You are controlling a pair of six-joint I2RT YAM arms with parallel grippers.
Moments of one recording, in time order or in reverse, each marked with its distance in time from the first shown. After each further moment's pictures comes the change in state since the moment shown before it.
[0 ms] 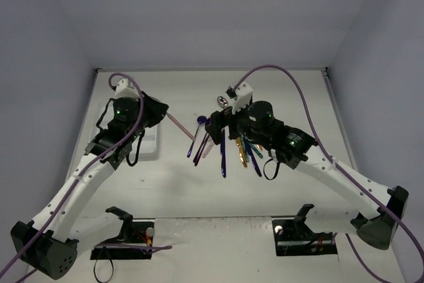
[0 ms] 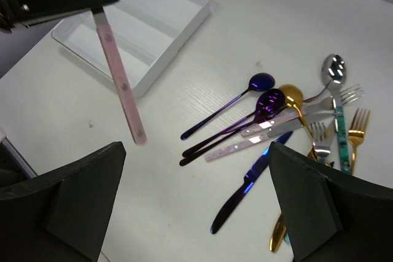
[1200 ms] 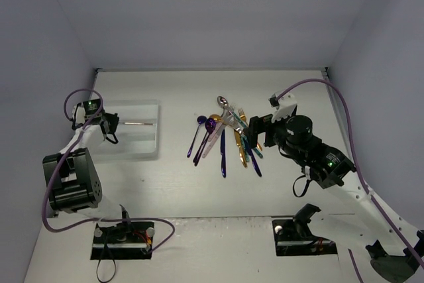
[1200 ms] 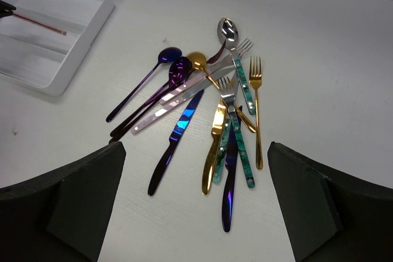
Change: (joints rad) left arm 0.682 0.512 -0.083 0.118 0.033 -0.316; right arm -0.158 -0.337 -0.167 -0.180 0.138 -0.017
